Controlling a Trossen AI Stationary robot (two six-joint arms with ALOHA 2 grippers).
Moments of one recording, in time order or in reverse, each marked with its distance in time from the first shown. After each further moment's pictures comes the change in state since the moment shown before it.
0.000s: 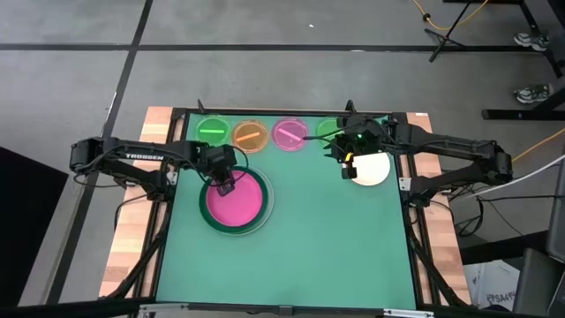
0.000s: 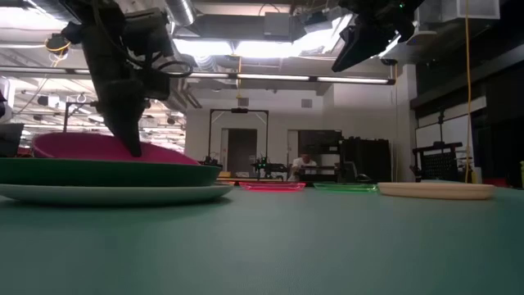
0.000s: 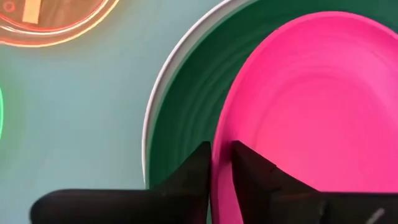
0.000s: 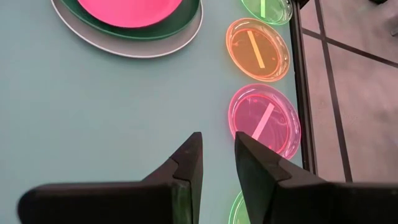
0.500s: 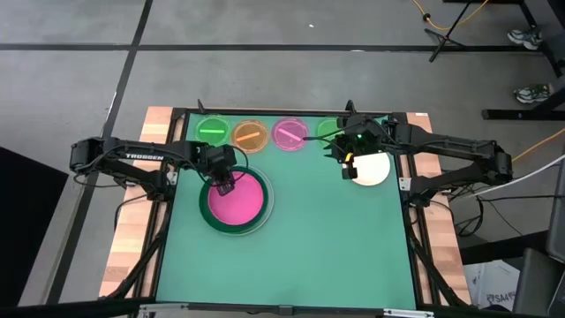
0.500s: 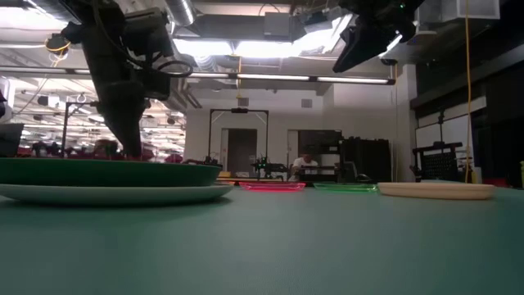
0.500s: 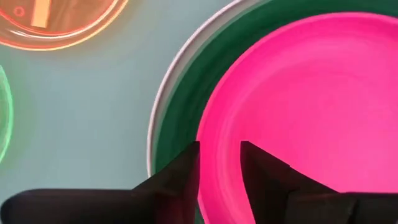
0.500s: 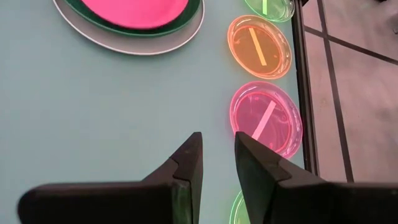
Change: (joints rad) left arm 0.000 0.000 0.000 0.003 -0.021 0.000; right arm 0.000 0.000 0.000 -0.011 0.000 0.000
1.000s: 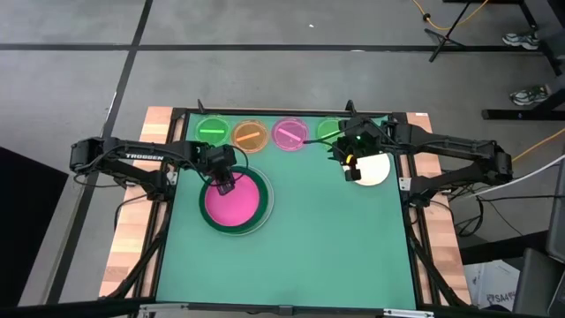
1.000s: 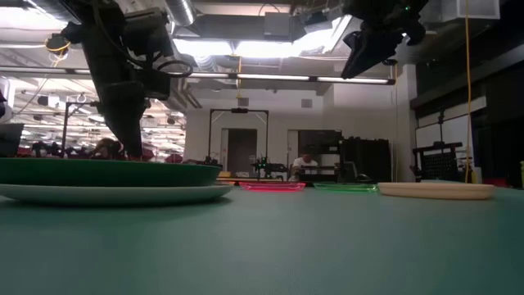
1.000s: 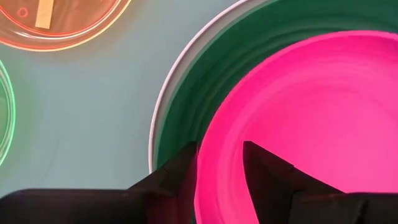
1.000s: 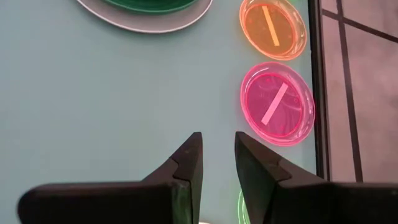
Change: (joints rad) left arm 0.000 0.000 0.000 0.001 -0.004 -0.003; right arm 0.000 0.000 0.000 -0.076 0.000 0.000
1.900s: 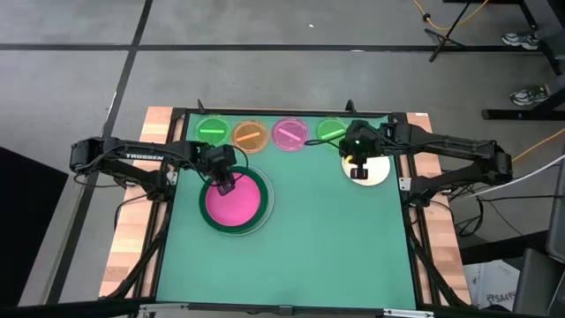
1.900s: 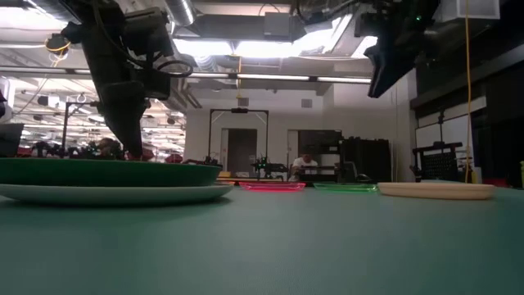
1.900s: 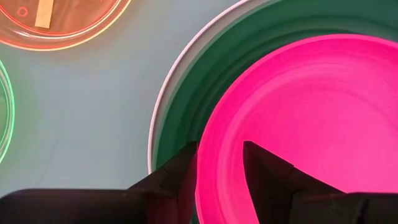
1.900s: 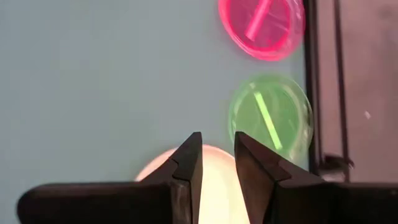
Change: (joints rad) left arm -0.001 0.000 0.001 0.000 0.001 -0.007; right arm 0.000 0.000 0.000 -0.227 0.231 0.154
